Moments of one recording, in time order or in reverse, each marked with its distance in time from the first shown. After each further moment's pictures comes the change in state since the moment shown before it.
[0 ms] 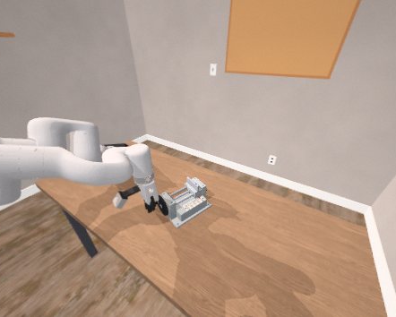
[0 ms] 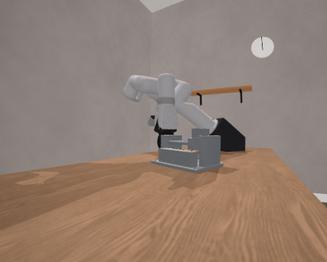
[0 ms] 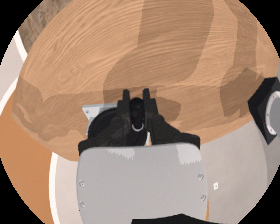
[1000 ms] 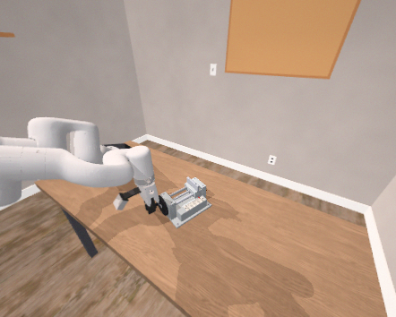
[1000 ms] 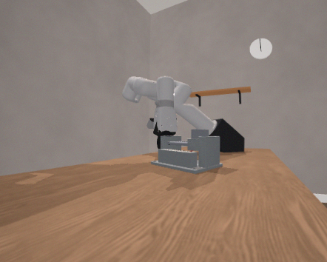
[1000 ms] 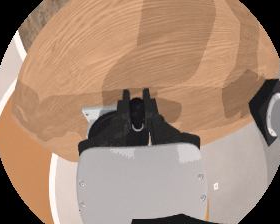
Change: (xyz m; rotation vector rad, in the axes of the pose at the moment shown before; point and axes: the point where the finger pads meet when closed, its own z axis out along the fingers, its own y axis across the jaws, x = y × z) arm 0.000 -0.002 0.007 0.000 0.000 0.000
